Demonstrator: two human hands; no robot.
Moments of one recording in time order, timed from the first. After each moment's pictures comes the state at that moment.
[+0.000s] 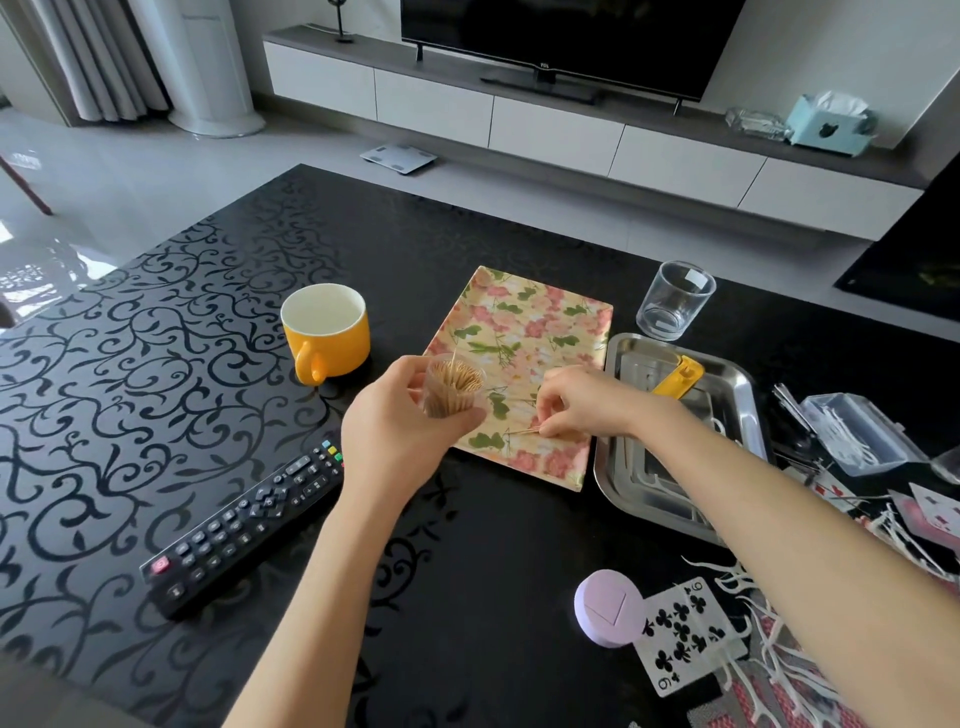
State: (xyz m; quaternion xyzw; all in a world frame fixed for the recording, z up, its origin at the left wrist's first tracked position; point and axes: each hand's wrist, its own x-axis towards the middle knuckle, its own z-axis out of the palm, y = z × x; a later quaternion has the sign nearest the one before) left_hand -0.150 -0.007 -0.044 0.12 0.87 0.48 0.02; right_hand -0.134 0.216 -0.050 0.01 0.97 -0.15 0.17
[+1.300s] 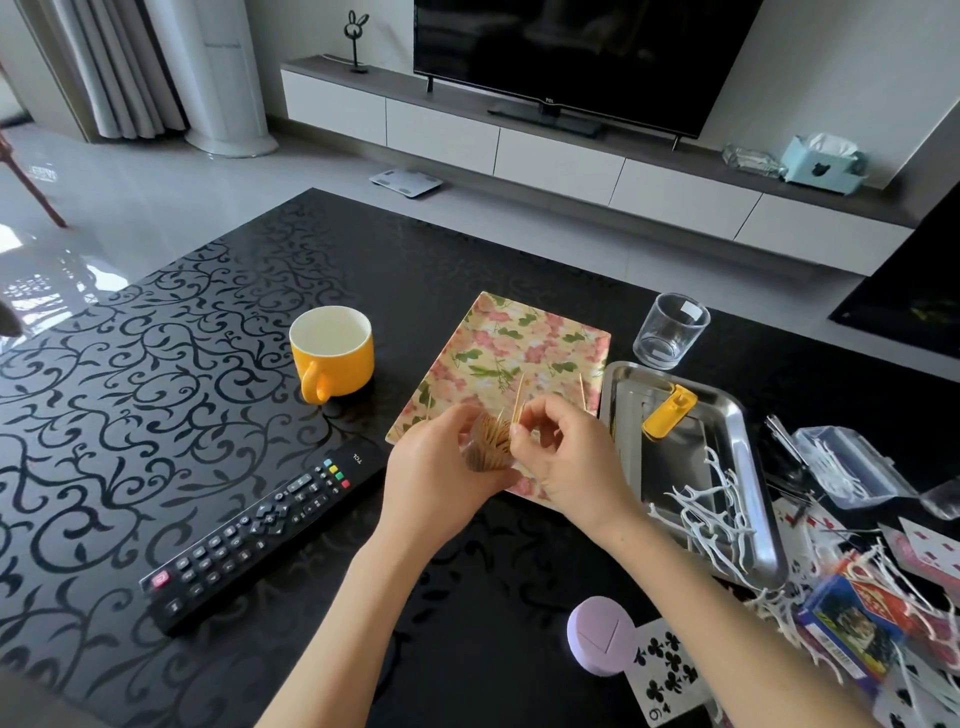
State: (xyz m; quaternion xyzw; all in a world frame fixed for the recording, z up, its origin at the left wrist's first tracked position) left_hand -0.130 0.010 -0.050 0.21 0.88 0.42 0.02; right_hand -0.079 0.143 -0.039 0.09 0.89 -0.40 -0.19
